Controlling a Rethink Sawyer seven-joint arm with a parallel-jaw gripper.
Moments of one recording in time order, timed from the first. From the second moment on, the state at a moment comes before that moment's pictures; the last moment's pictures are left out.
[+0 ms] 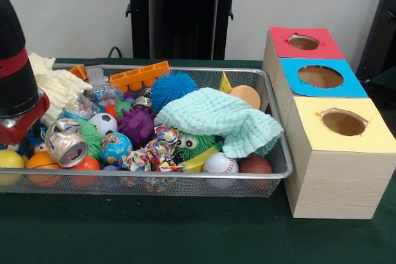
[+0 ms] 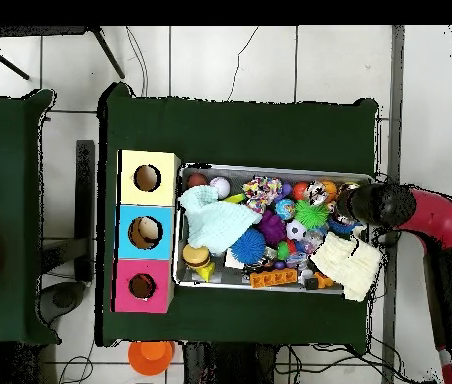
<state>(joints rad) -1.05 -0.28 0.71 1.26 -0.81 0.98 0.27</state>
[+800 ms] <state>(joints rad) -1.07 -0.40 0.72 1.41 -0.81 0.89 0.27</state>
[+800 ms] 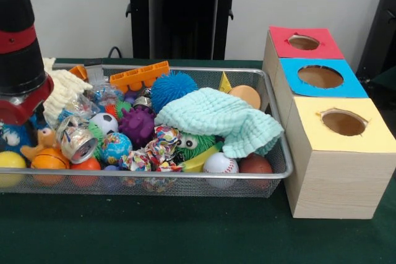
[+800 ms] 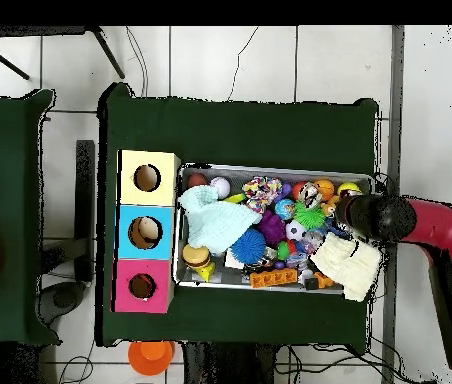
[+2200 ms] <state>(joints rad) -1.08 -0.74 0.74 1.70 -0.62 0.89 0.27</state>
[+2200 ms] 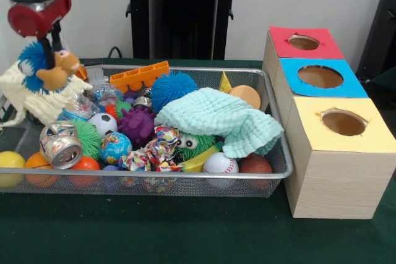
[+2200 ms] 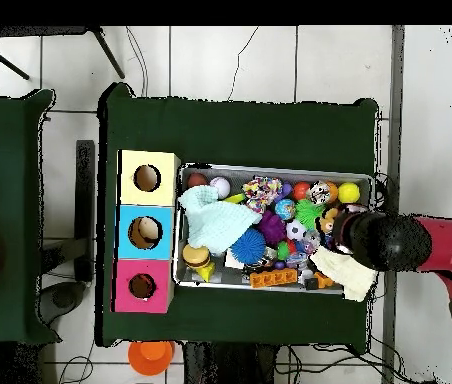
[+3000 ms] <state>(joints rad) -0.96 -1.00 0.79 1.91 -0.36 0.81 0.27</state>
